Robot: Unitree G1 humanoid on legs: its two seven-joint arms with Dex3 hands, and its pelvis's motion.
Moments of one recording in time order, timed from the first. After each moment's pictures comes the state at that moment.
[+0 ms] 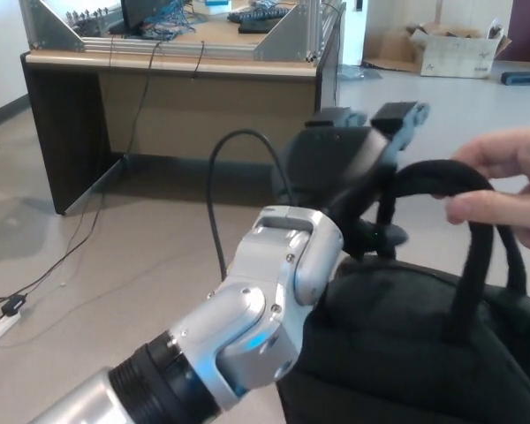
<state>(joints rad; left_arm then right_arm) -1.16 0.25 -0.71 0.21 0.61 0.50 0.11 -0.30 -0.37 0.03 1.10 -0.19 -0.63 -0.04</state>
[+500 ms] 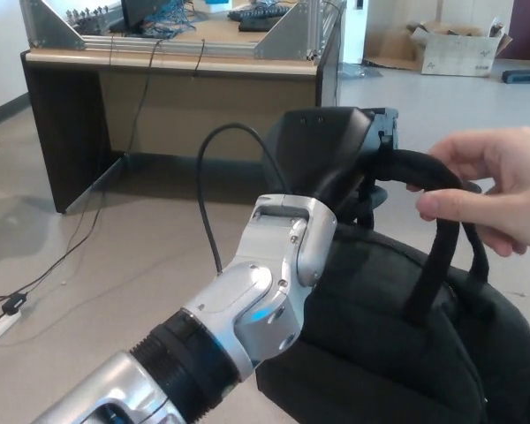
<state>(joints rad) -1.22 0.17 -0.66 0.47 0.61 0.37 0.33 -0.32 -0.37 0.03 1.10 -0.19 -0.63 -0.04</state>
